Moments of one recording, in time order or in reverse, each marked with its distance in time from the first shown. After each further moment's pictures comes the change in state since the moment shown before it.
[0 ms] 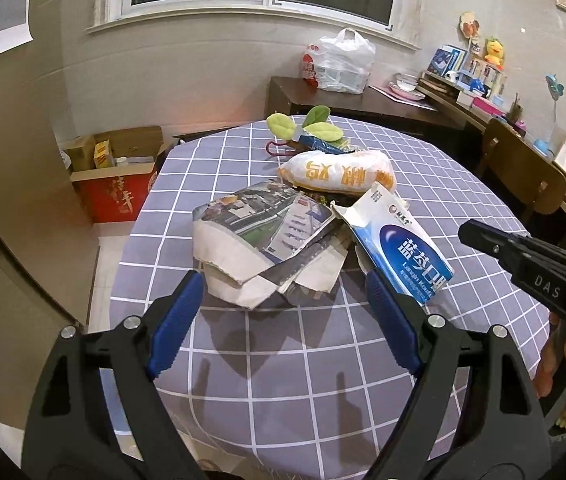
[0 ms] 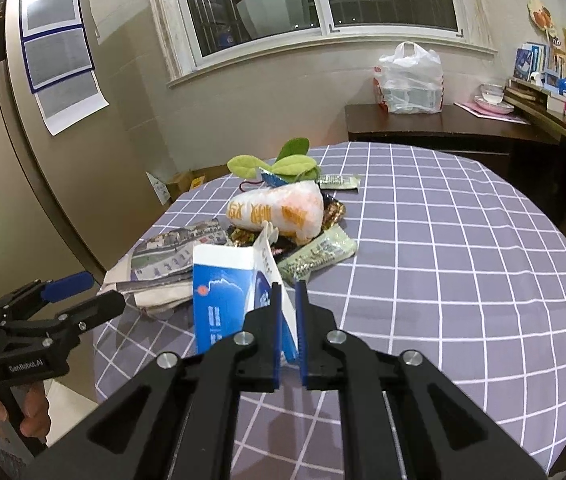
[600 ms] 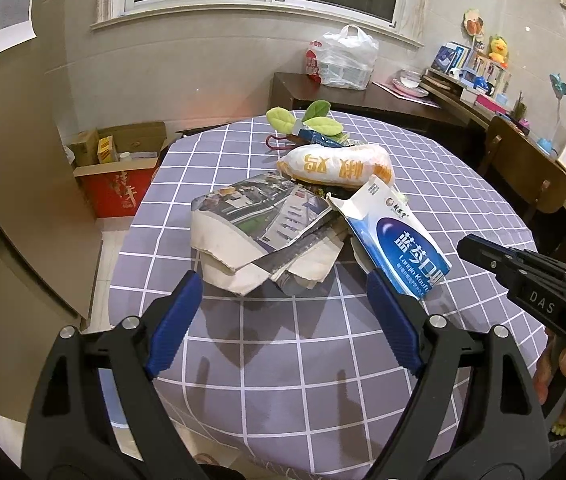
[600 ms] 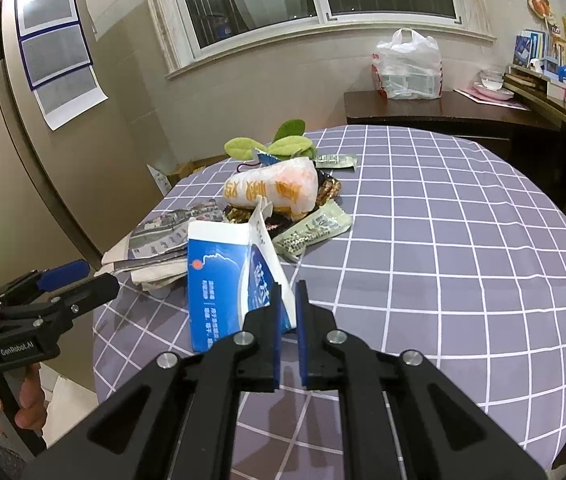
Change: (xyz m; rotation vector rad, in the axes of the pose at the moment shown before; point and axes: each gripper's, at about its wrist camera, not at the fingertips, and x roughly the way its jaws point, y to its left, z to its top) left arm -0.001 -0.004 -0.004 -0.004 0.014 0.018; right arm -0.001 -0.006 -0.011 0.016 0.038 0.011
